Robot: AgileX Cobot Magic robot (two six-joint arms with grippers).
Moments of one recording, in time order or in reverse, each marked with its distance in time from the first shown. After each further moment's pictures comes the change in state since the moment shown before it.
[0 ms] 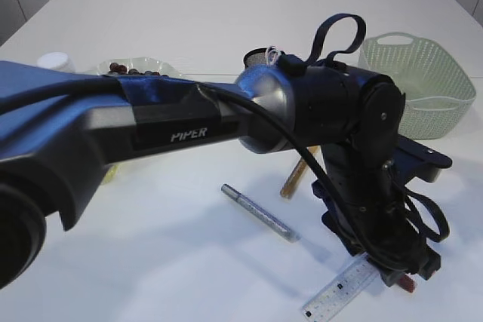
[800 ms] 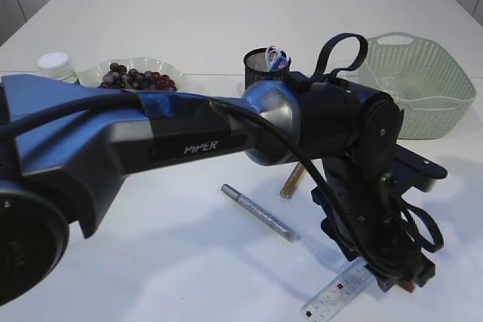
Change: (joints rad) left arm 0.000 0.037 -0.005 0.014 -0.026 0.000; right arm 0.000 0.000 0.000 0.011 0.000 -0.008
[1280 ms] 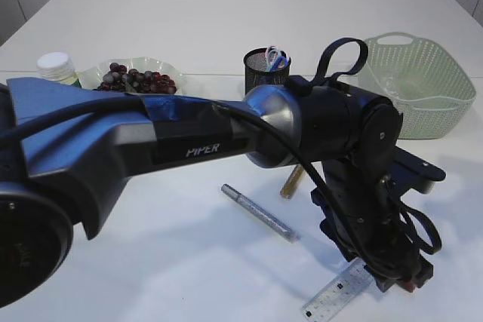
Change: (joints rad) left arm 0.000 0.008 0.000 0.006 -0.005 0.000; right arm 0.000 0.000 0.000 0.000 0.000 0.000
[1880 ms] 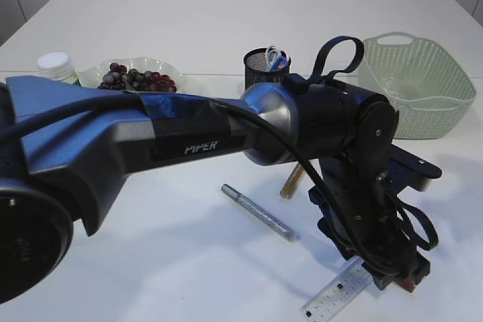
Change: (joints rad) left arm 0.006 0.000 0.000 -0.001 -0.002 0.000; right arm 0.000 0.000 0.000 0.031 0.000 -0.022
